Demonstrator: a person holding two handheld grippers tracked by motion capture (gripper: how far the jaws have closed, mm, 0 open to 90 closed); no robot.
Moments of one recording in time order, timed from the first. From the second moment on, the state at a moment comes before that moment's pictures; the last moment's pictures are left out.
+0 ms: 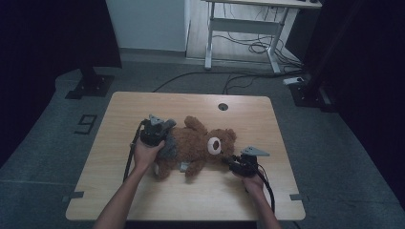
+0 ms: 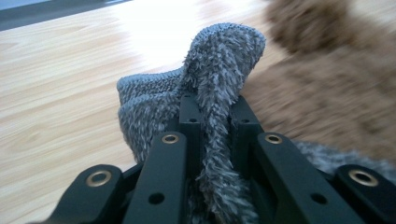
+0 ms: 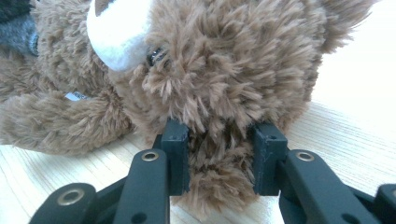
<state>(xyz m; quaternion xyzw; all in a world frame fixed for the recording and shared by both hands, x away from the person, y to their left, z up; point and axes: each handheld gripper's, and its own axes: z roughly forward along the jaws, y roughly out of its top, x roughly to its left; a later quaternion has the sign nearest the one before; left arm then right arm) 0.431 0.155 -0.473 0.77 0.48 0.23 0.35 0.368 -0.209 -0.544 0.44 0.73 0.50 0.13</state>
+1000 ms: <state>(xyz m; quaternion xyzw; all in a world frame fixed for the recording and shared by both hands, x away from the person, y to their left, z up) 0.441 0.074 -0.445 0.80 0.43 0.21 0.36 0.369 -0.209 -0.544 0.44 0.74 0.50 0.14</state>
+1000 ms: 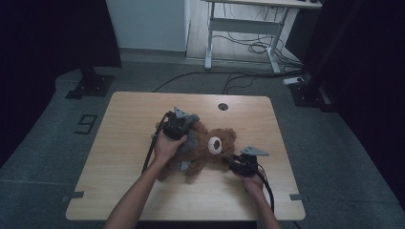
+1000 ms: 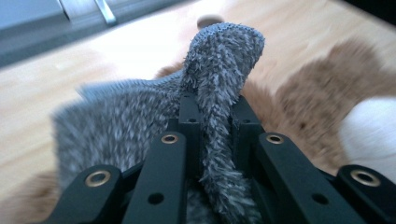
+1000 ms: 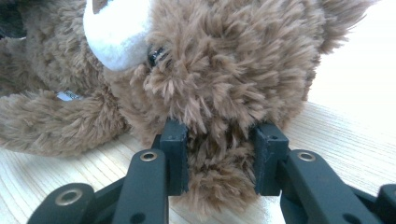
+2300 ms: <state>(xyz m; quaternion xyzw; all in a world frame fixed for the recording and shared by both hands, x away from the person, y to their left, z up) 0.379 0.092 -0.472 0.79 0.39 0.21 0.42 0.408 -0.177 -0.501 0.46 0.74 0.49 0.09</state>
